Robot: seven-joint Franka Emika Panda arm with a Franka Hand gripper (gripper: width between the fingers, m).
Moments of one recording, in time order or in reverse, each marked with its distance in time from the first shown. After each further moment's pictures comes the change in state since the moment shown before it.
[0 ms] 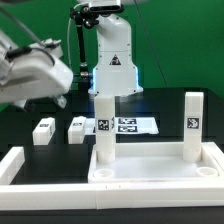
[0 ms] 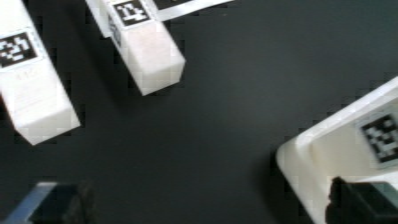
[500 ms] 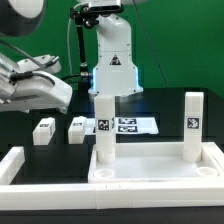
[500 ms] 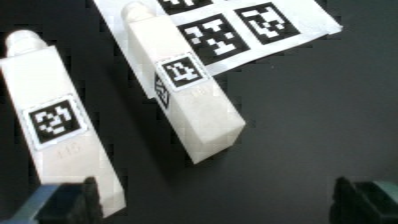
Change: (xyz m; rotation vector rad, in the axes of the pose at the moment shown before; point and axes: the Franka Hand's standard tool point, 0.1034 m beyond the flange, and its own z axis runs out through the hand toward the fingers) arm -0.016 0.023 0.027 -0.006 -0.105 0.035
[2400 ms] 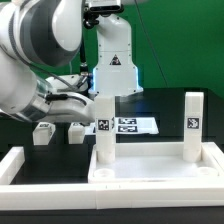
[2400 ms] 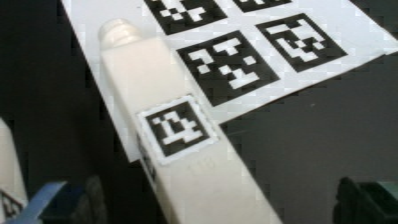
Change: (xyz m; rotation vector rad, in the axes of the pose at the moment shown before) arm -0.005 -0.002 0.078 -0.051 -0.047 0.022
